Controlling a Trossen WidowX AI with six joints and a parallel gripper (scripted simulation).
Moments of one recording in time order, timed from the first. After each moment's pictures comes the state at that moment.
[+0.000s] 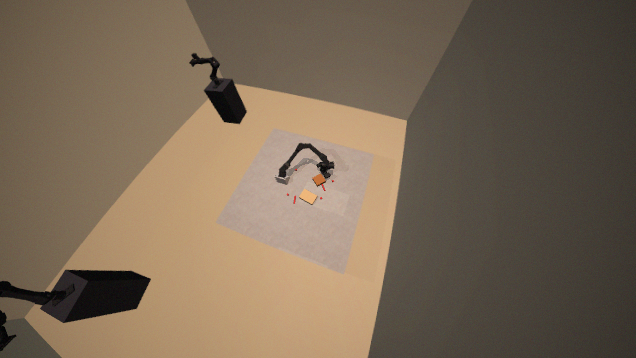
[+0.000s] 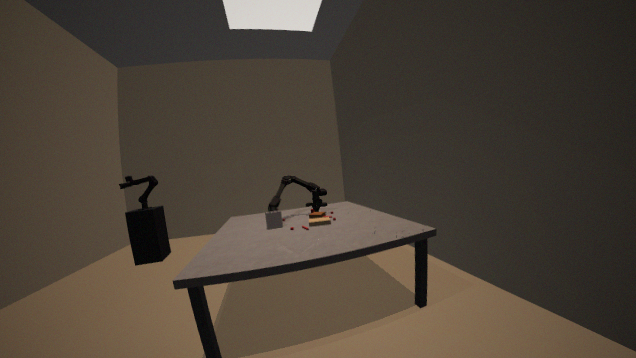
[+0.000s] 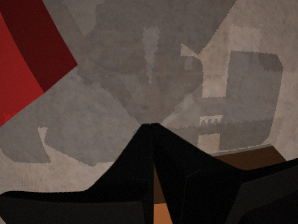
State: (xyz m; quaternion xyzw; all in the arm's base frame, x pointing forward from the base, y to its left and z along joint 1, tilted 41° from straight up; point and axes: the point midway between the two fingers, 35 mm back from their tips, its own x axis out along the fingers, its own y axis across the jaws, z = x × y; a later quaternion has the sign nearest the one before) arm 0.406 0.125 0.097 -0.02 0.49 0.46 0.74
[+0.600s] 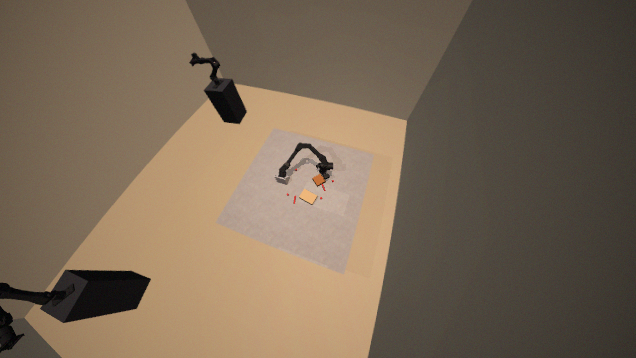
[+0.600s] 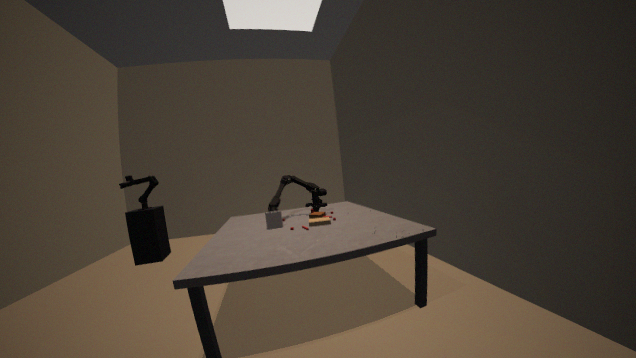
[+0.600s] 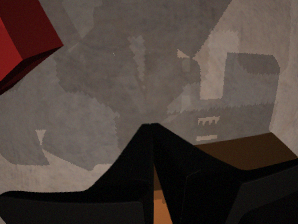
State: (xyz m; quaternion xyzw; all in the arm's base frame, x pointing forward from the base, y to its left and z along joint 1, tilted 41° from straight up) arm 0.400 0.117 0.087 -0.01 0.50 0.45 0.74
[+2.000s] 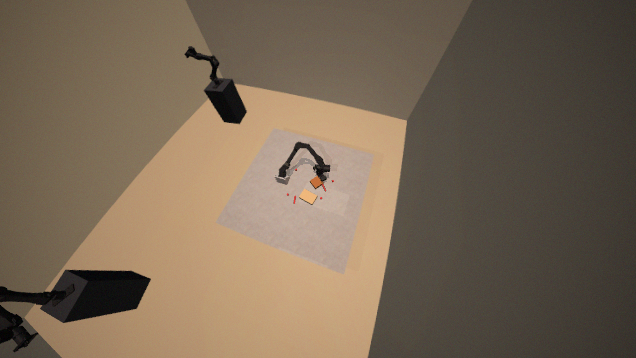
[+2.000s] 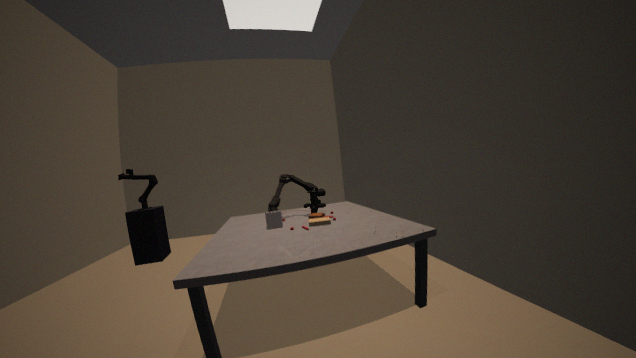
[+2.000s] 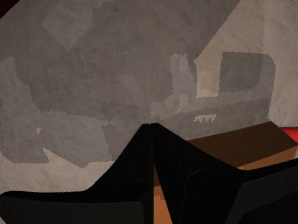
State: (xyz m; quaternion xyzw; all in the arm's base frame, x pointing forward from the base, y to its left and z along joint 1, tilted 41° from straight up) arm 0.375 0.094 0.066 -0.01 0.49 0.45 0.75
